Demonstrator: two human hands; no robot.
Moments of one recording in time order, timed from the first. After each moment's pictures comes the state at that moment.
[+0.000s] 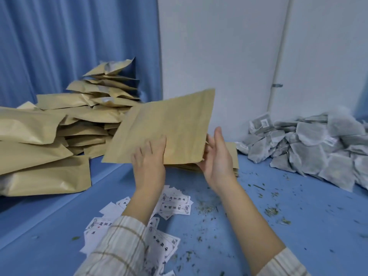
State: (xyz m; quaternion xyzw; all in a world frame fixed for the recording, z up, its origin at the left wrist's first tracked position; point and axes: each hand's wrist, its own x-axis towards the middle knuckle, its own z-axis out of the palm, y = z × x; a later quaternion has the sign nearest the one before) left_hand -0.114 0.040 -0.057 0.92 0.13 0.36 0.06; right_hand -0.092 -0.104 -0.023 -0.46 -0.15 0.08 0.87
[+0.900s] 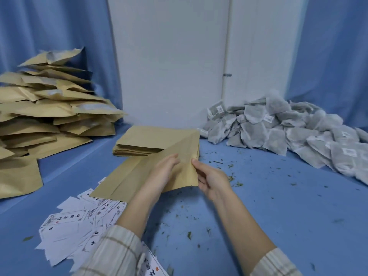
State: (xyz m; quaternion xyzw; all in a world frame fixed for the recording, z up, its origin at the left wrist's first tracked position) left_hand -0.136 -0.044 -0.098 0.75 -0.03 0.02 0.66; right_hand -0.130 -0.183 -0.110 -0.46 0.08 0.05 0.88
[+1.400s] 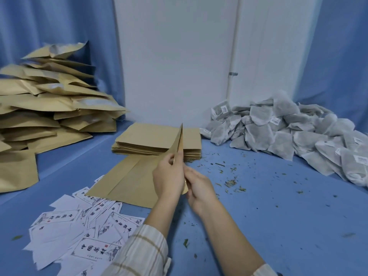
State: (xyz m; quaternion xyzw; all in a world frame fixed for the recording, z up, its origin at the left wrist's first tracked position) left_hand -0.124 -0.086 -0.105 0.75 0.14 0.25 0.60; right_hand -0.134 -0.153 -0.120 -0.45 -0.01 0.09 0.89
